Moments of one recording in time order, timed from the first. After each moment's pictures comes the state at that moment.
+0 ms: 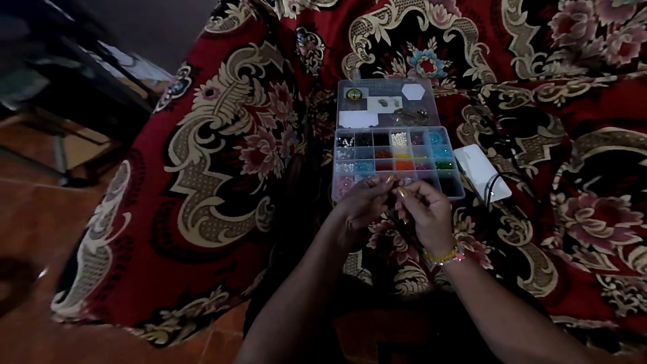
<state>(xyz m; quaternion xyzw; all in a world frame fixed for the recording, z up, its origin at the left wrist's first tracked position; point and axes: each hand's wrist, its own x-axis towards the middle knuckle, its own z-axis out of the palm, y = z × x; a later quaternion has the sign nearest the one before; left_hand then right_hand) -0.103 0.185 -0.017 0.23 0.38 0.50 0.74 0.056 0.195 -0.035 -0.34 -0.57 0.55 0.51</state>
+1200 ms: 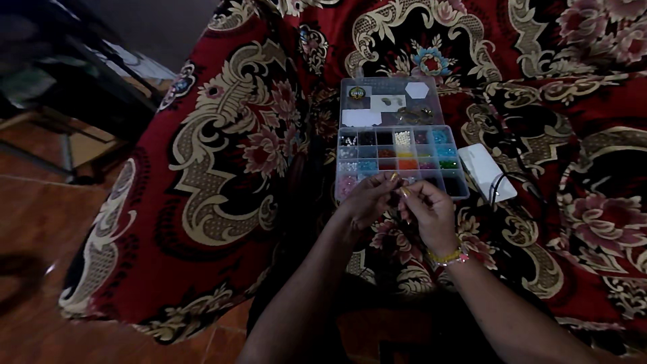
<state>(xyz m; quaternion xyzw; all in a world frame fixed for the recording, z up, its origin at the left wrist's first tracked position) -0.102 0.185 -0.015 0.26 0.39 0.50 0.73 0.055 0.194 -0.033 -0.35 -0.57 0.55 0.50</state>
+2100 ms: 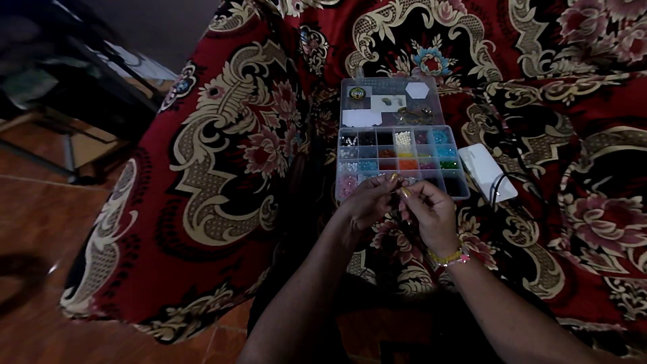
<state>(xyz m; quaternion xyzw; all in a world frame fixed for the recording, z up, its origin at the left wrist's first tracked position) -0.103 0.185 -0.016 0.24 0.38 0.49 0.75 0.055 0.194 -0.035 -0.33 -0.57 0.55 0.51</state>
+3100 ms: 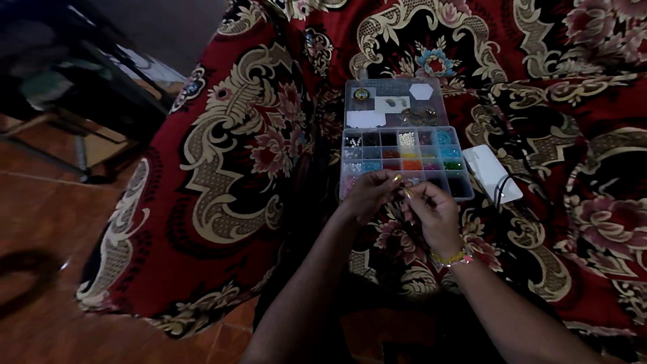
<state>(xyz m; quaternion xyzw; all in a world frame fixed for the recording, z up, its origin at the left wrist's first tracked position) -0.108 0.185 -0.002 0.35 0.45 0.49 0.65 0.054 0.192 -0.033 -0.34 -0.57 0.55 0.50</state>
